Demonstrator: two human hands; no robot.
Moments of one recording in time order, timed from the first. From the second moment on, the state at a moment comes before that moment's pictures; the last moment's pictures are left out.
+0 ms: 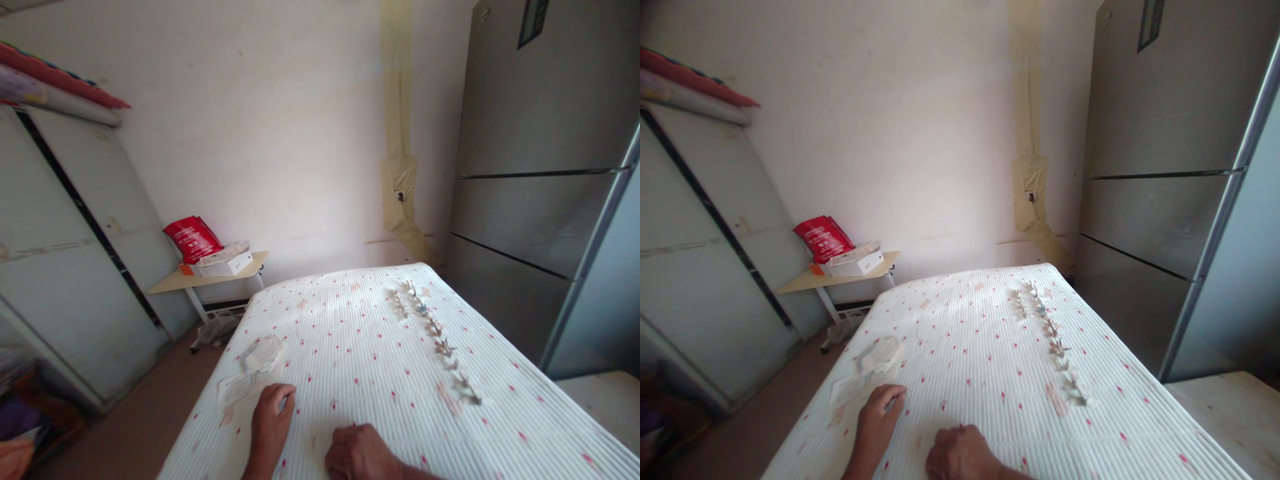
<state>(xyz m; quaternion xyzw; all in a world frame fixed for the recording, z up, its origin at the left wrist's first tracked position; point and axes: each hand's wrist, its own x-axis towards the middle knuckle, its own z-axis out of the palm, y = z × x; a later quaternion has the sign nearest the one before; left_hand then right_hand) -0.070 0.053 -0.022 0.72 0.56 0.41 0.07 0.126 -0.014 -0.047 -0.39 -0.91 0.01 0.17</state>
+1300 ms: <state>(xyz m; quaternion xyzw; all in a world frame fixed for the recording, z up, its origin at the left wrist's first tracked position) -0.148 0.076 -0.031 0.58 0.67 0.46 -0.09 0.117 -0.019 -0.034 -0.40 -0.89 0.03 0.23</state>
